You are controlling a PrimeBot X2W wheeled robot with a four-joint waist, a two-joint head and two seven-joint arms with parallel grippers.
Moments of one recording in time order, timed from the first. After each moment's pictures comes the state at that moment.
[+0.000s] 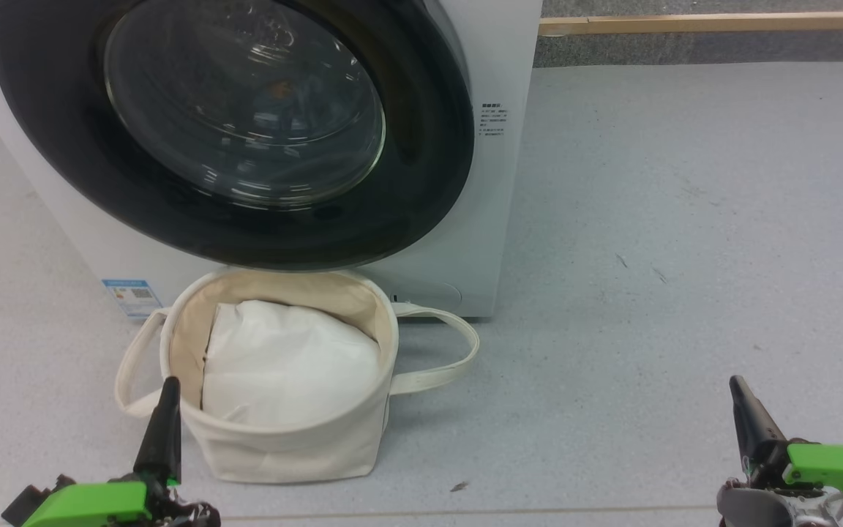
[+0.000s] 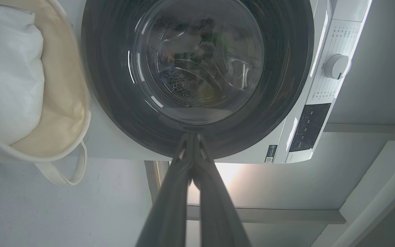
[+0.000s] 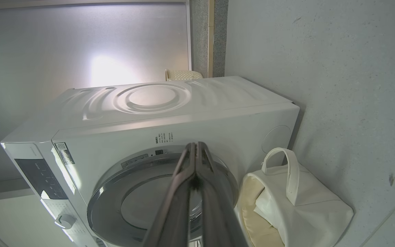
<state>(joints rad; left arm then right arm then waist) -0.08 0.04 0.08 0.29 -1.60 -0.12 0.11 -0.06 -0.05 -0.13 0.28 1.60 0.13 0.11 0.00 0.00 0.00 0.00</state>
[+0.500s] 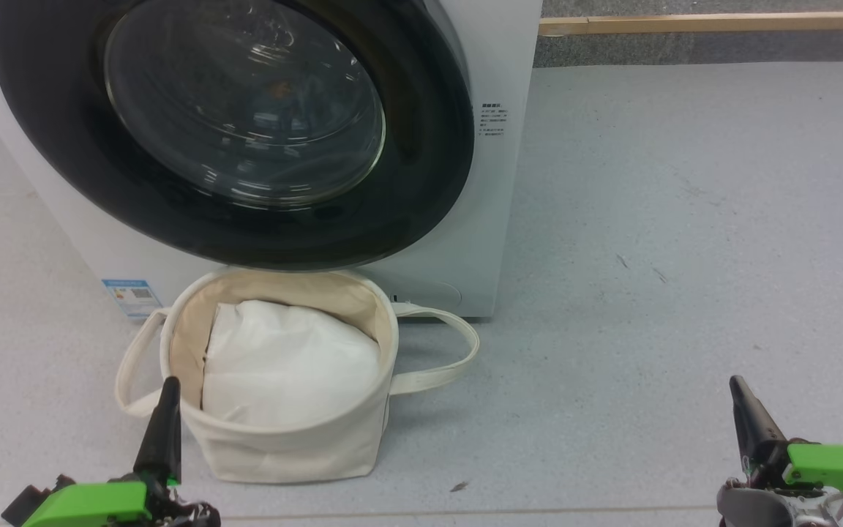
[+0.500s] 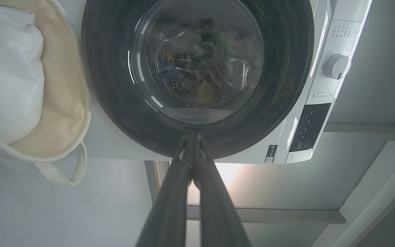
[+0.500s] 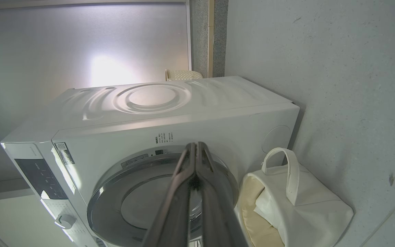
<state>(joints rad) -0.08 0.04 0.08 0.29 -1.60 -0.12 0.11 -0.06 -0.05 -0.13 0.28 1.60 0.13 0.11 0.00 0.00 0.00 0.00</state>
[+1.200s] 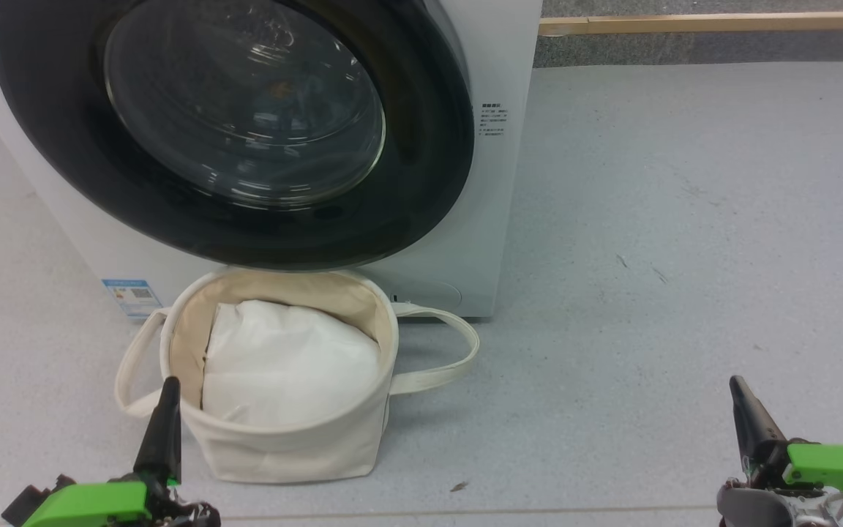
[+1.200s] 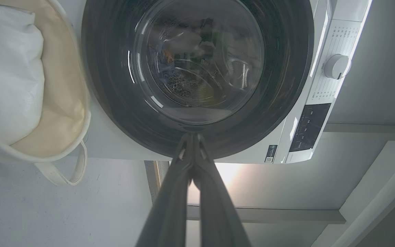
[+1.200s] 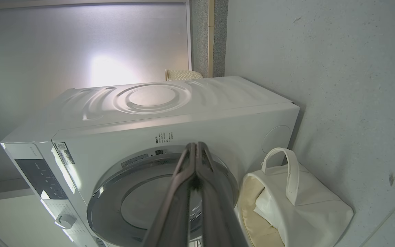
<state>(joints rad) -0.08 0.04 0.08 0.29 -1.60 -0.12 0.11 -0.06 -0.05 -0.13 0.28 1.60 0.13 0.11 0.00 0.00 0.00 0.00</state>
